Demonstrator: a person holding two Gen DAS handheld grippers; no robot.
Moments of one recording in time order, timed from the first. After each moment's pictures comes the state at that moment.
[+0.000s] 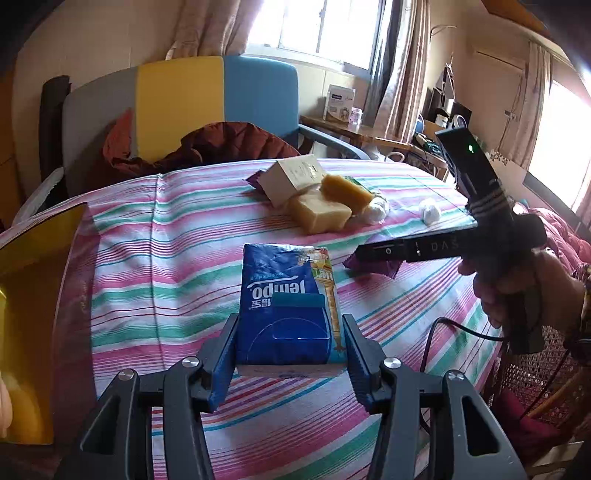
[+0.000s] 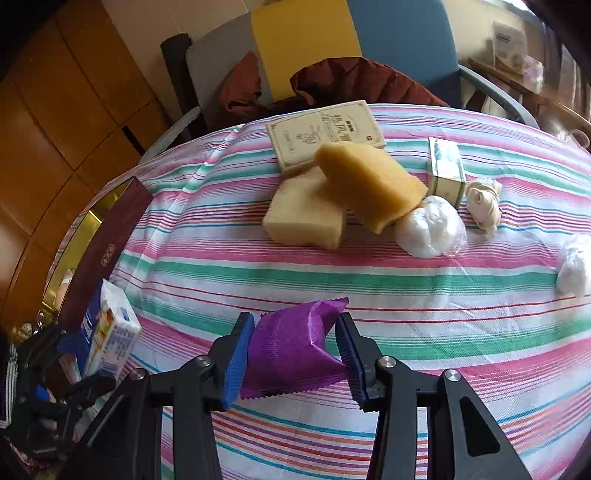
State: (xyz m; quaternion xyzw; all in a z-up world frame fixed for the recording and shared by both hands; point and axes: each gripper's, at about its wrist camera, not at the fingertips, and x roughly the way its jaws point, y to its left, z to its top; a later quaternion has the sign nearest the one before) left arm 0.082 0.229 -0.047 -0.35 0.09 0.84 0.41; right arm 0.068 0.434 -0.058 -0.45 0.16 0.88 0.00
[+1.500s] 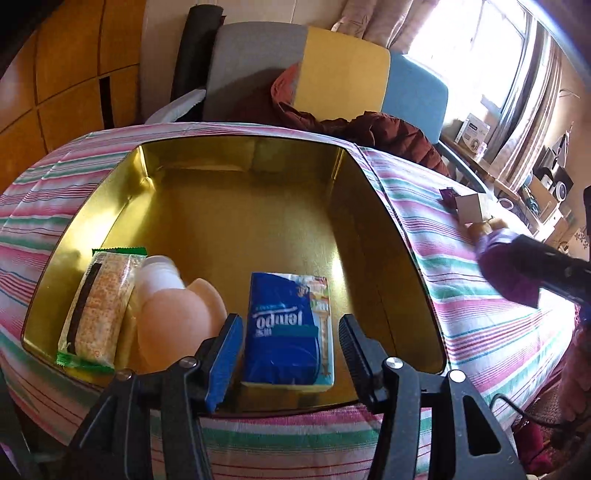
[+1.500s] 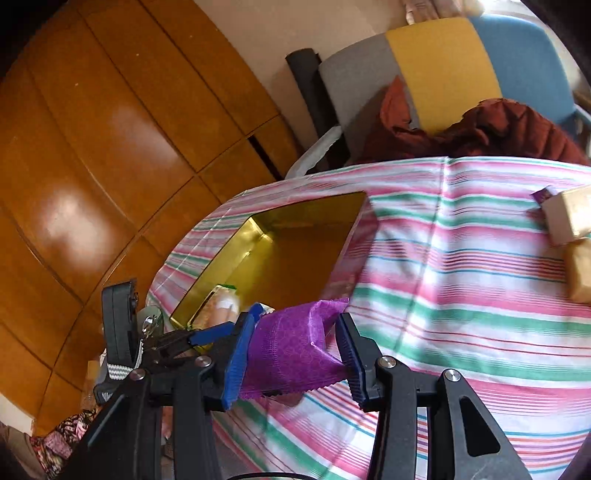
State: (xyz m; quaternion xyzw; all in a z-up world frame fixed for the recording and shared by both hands) left arm -0.003 0.025 -0.052 -0.44 0.00 0.87 0.21; right arm 0.025 0.218 0.009 -0.36 0.20 0.89 -0.19
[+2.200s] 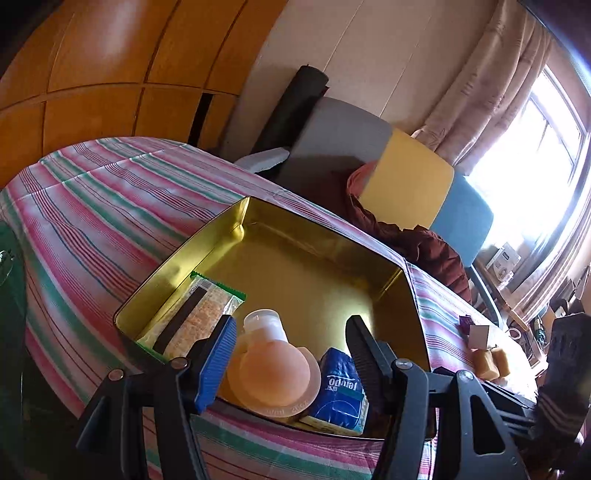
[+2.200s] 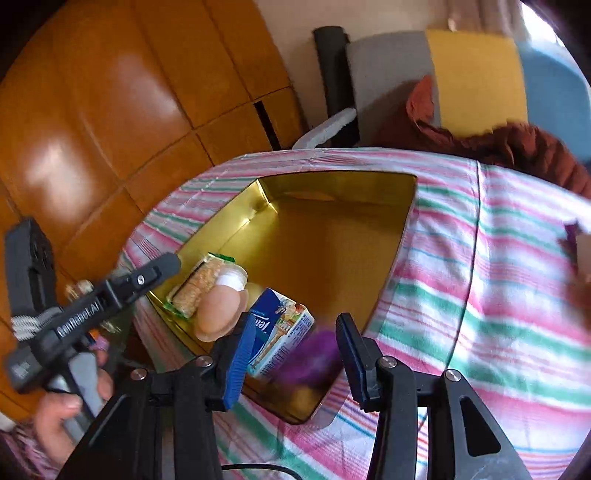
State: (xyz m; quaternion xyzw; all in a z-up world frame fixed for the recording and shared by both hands) left arm 0.008 -0.055 -0.023 -0.33 -0.18 0.92 0.10; right arm -0.004 0.132 -0.011 -0.39 0.08 0.90 -0.17
